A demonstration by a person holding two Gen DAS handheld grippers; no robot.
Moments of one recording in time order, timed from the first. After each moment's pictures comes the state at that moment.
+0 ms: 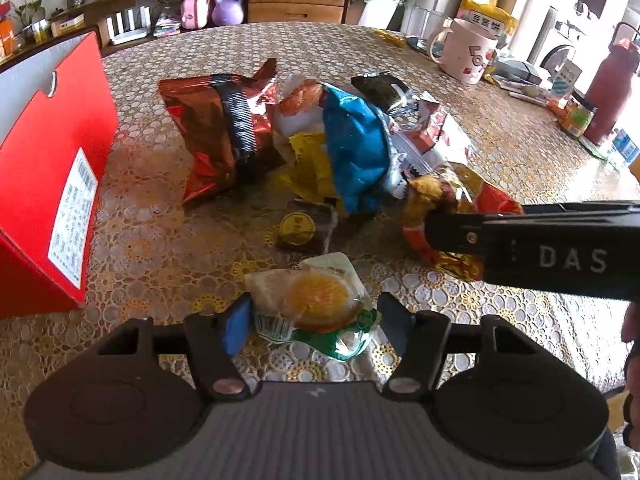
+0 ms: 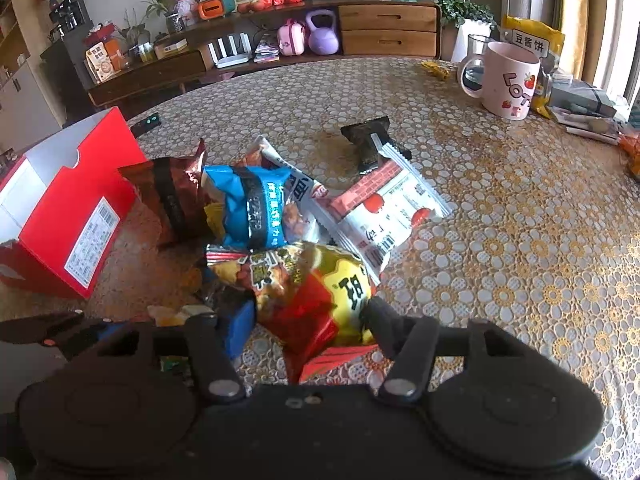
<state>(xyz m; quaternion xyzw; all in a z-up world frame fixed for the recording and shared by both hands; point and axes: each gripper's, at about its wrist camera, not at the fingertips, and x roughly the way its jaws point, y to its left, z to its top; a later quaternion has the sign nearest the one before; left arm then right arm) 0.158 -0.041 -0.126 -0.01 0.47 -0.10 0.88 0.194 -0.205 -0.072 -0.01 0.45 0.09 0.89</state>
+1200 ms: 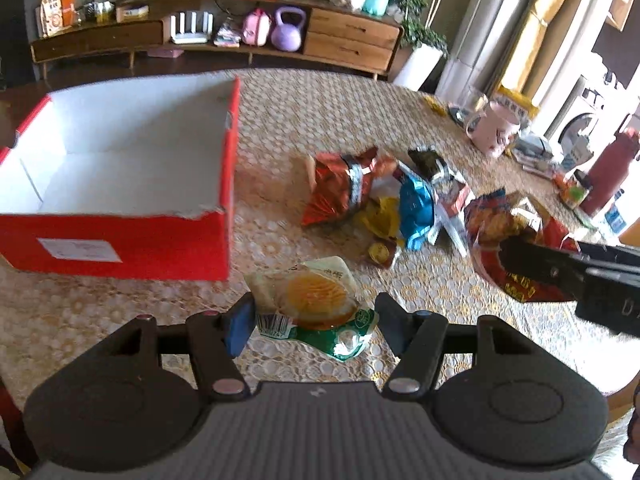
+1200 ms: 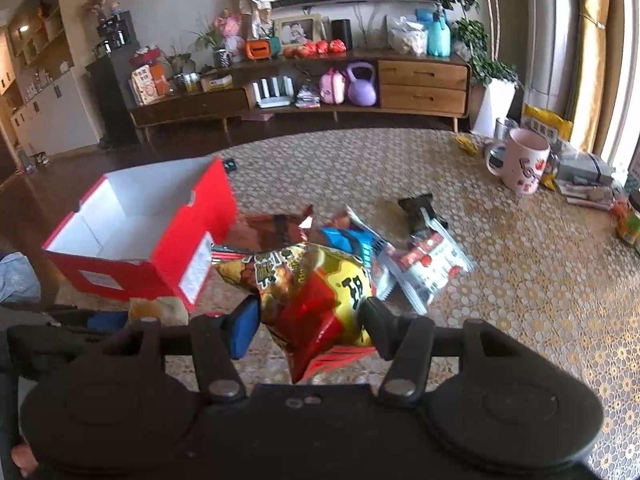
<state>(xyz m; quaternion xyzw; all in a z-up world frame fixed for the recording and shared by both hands) 0.091 0.051 -0.028 -0.08 0.44 -0.05 0.89 0.119 -0.154 0.024 -0.03 0.38 0.14 0.91</state>
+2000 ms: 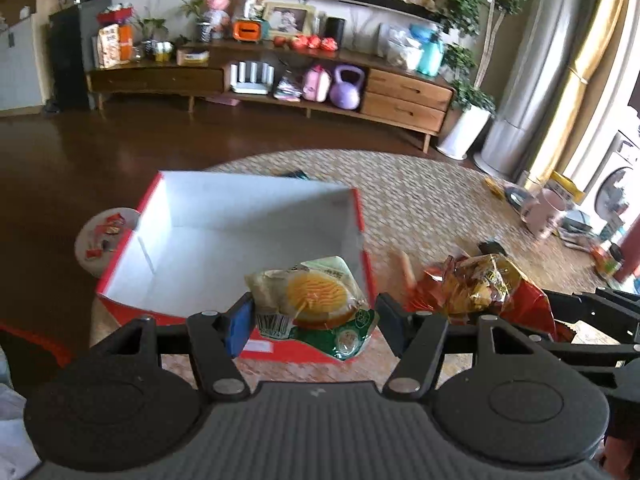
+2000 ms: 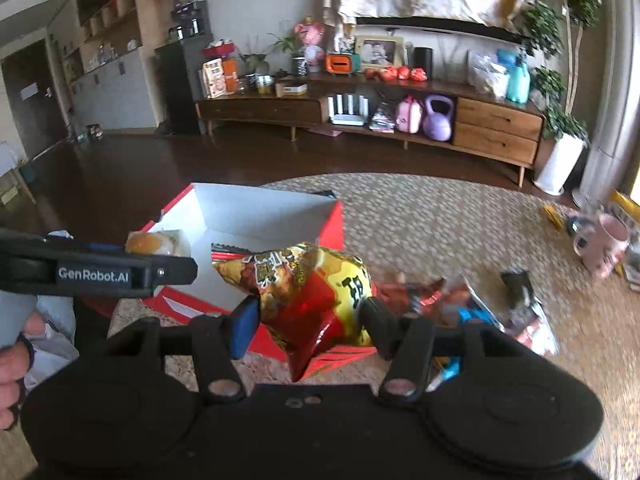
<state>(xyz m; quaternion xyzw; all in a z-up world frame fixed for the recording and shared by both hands) 0.096 0.158 0.050 -0.08 0.38 0.03 0.92 0.132 -0.032 0.052 -0.09 0.35 0.23 0.90</state>
